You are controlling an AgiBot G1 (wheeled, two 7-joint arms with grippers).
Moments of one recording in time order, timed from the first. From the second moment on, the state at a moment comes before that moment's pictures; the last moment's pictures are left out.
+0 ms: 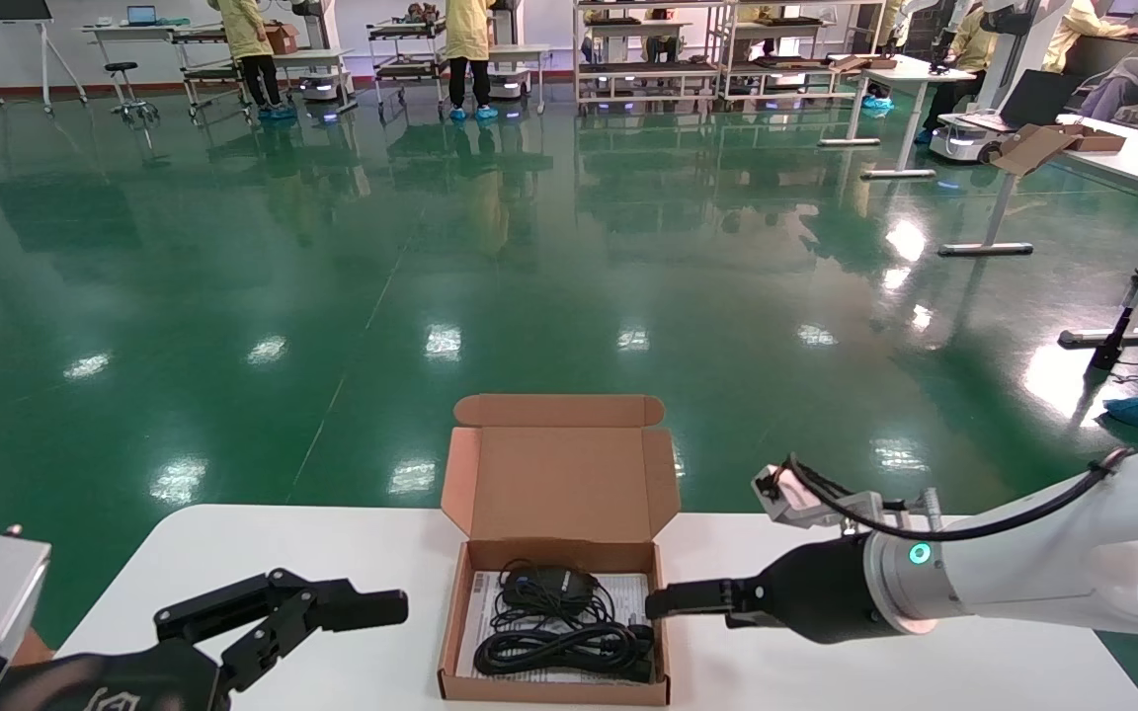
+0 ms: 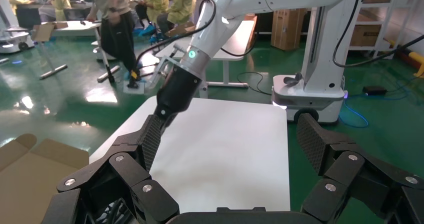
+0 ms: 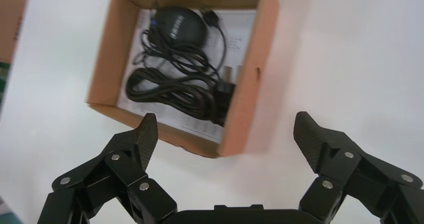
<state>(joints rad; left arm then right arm) -1.09 0.55 0.39 -1.23 0.63 1.42 -0.12 1.83 -1.34 -0.79 -0.12 -1.52 -1.15 0.86</state>
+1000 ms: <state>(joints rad) -1.09 0.55 0.39 -1.23 0.63 1.42 -0.12 1.70 -1.36 -0.92 0.23 -1.66 -0.96 1.17</state>
